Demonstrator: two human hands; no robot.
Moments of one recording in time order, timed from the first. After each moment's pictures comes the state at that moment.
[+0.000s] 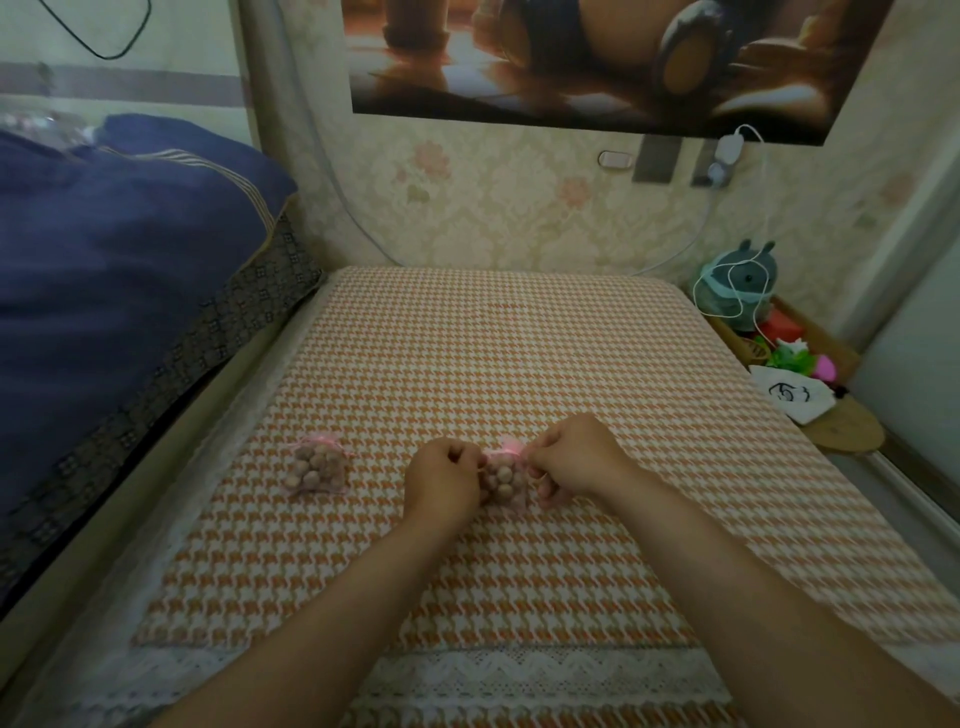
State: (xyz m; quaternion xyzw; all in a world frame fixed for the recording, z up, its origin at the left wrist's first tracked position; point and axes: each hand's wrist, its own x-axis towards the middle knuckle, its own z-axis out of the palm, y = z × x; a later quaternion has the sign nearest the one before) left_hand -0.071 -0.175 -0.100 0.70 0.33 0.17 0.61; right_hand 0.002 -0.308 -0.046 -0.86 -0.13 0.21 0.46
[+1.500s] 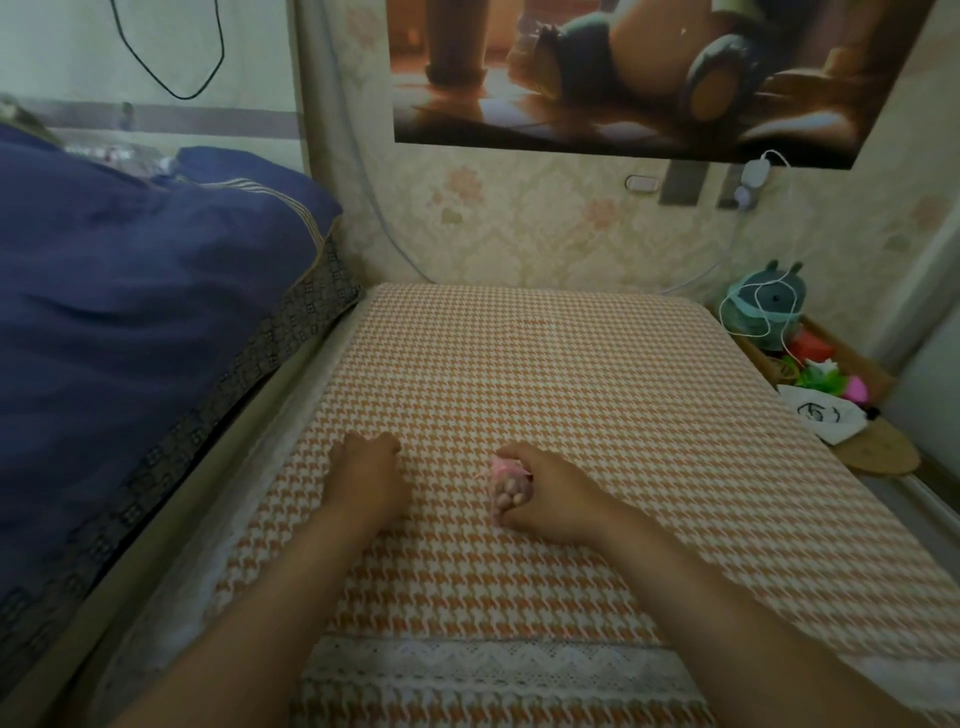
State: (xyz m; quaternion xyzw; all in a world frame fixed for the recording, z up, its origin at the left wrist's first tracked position) left_hand -0.138 -0.078 -0.077 0.92 0.34 0.06 0.20; right_hand -0.041 -0.288 -0.052 -0.87 -0.33 0.21 0.29
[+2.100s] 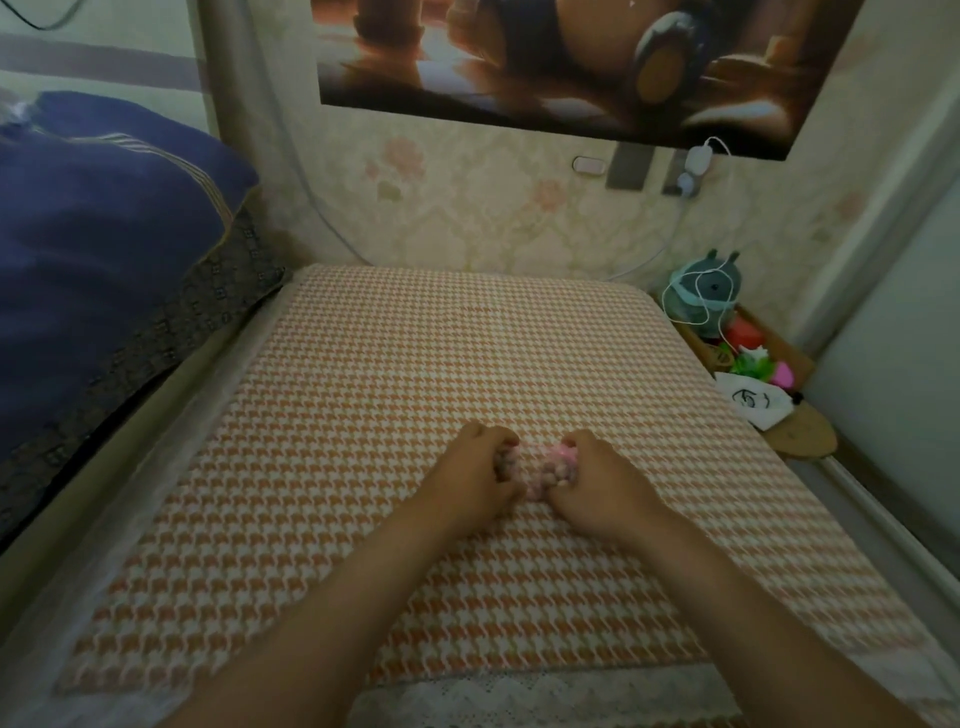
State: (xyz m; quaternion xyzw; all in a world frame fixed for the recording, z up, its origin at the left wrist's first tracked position) left_hand -0.044 -0.188 -0.082 0.93 0.04 0.08 0.36; right_hand 0.018 -0.361 -0.062 -0.96 -0.19 0.07 0.21
